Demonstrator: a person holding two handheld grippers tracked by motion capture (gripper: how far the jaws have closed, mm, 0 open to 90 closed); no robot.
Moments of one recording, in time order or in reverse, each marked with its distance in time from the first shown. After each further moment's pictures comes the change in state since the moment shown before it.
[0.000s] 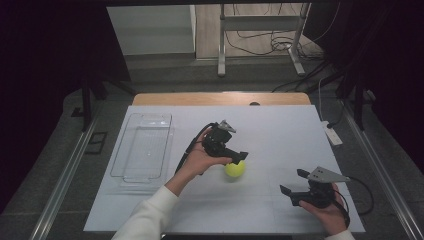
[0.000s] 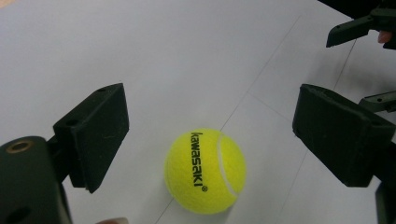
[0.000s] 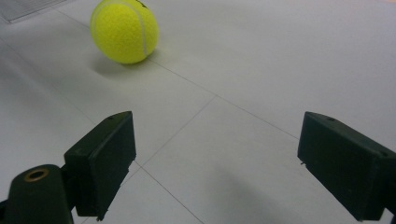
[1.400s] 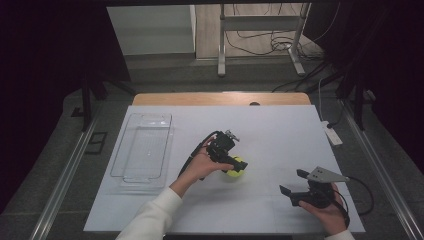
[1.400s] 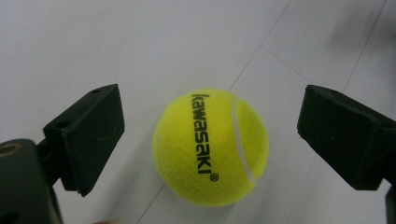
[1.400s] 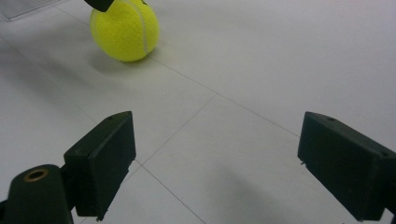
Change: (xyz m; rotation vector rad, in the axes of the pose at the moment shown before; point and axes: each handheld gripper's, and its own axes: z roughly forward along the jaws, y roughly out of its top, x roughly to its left) left arm 0.007 -0.017 0.040 0.159 -0.039 -0.016; right arm 0.000 -0.001 0.001 0.007 0.003 -0.001
